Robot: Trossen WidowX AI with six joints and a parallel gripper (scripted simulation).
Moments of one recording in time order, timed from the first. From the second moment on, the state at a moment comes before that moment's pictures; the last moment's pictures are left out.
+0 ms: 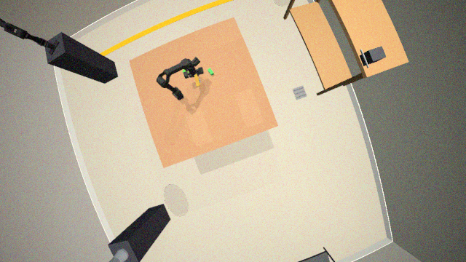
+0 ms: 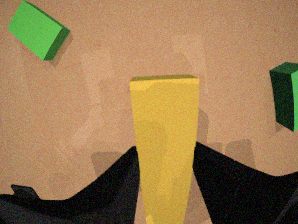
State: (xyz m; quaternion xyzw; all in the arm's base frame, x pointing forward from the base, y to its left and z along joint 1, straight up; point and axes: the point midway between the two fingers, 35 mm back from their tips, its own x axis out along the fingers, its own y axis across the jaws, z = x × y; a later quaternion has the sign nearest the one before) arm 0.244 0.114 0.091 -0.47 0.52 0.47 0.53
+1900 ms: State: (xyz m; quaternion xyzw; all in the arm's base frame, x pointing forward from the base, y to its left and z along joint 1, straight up) arm 0.244 0.114 0.089 -0.47 0.52 0.47 0.53
